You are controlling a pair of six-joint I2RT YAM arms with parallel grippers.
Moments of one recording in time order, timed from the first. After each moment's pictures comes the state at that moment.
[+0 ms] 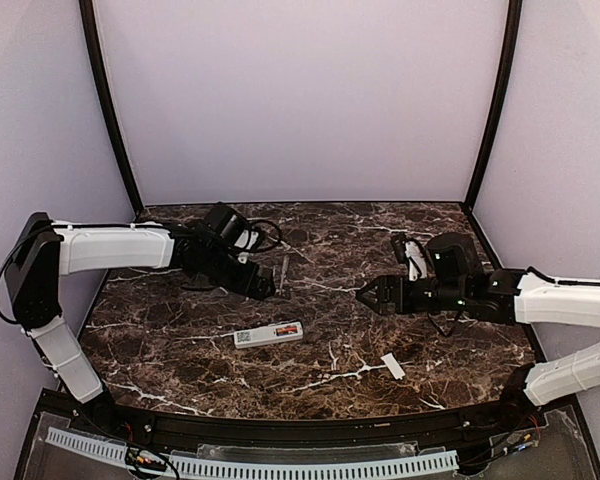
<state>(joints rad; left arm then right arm) -0.72 1.68 1.14 -0.47 0.02 -0.29 0.79 1.13 0.63 -0.09 -0.14 0.58</state>
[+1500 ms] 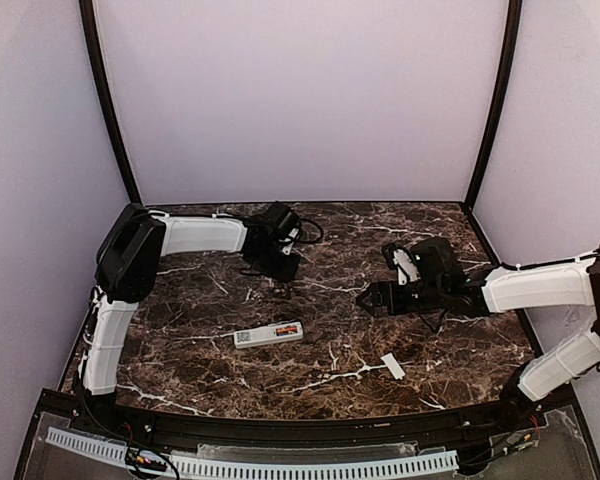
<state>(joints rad) -0.71 2.28 1.75 -0.54 -0.08 -0.23 0.68 1.39 0.64 0.04 -0.16 0.45</state>
